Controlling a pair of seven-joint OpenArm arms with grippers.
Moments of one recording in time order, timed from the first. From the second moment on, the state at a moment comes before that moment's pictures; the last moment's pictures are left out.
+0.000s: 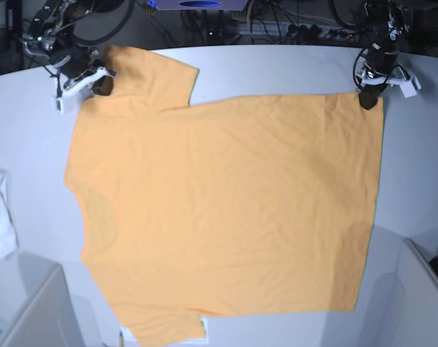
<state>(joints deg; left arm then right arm) 31.0 -11.3 -28.2 83.3 -56.6 -13.5 21.3 -20.7 -4.8 39.7 97.0 29.3 32.4 -62.1</state>
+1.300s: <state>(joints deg) 41.7 -11.5 -28.0 106.5 -54.7 -6.1 29.2 -23.1 -6.2 39.8 112.7 34.9 31.0 -69.5</state>
